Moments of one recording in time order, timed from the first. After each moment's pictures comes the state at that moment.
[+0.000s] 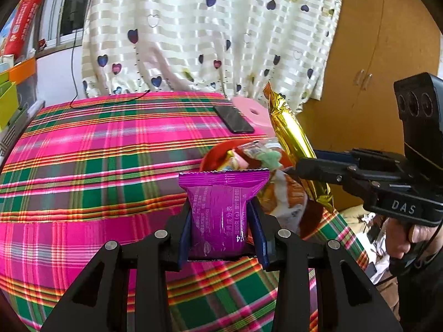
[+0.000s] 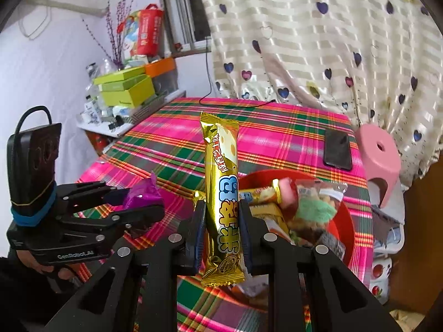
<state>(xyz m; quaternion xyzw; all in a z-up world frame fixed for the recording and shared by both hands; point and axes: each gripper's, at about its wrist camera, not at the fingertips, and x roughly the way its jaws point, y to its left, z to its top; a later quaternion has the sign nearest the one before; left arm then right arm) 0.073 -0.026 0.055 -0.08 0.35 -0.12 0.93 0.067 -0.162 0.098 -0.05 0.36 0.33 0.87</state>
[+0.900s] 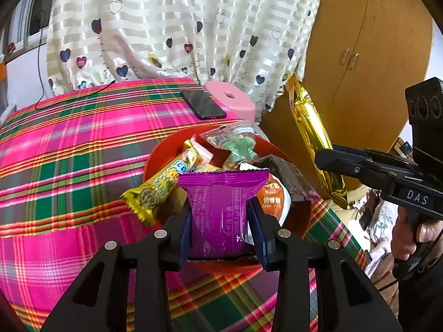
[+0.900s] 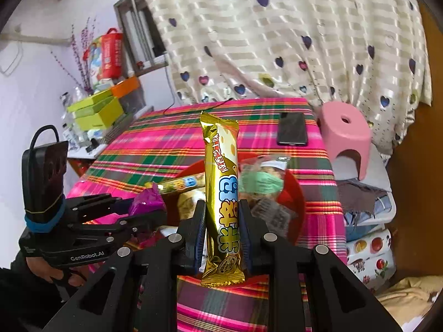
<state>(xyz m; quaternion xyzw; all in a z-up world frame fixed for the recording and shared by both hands) 0.114 -0.081 0.028 -0.06 0.37 -0.17 0.91 0.073 -0.243 0.080 0.01 0.36 0.25 0.90</state>
